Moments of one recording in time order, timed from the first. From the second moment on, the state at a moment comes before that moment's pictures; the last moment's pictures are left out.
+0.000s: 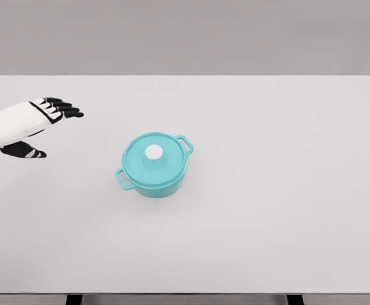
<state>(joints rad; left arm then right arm) -0.29 0.86 -0.22 -1.53 -0.41 -0.61 -0.41 0.02 0.00 0.53 -0.10 0.16 -0.05 0.36</state>
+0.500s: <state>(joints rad) -0.67 0.78 -0.43 -1.56 -0.45 -0.62 -0.57 0.03 0.00 0.53 -0.10 0.16 -0.05 0.36</state>
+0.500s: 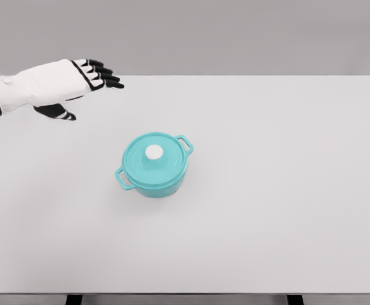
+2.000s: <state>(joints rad) -0.96 0.77 -1.06 -1.72 -0.19 -0.32 -0.61 0.03 0.00 0.53 -0.10 0.16 -0.05 0.36</state>
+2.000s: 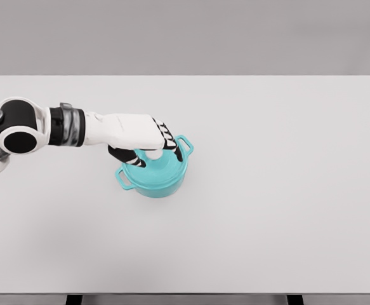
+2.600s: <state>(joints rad) -0.96 0.76 -1.07 -1.71 -0.23 -0.32 -0.61 0.03 0.00 0.53 -0.10 0.16 -0.05 0.36</state>
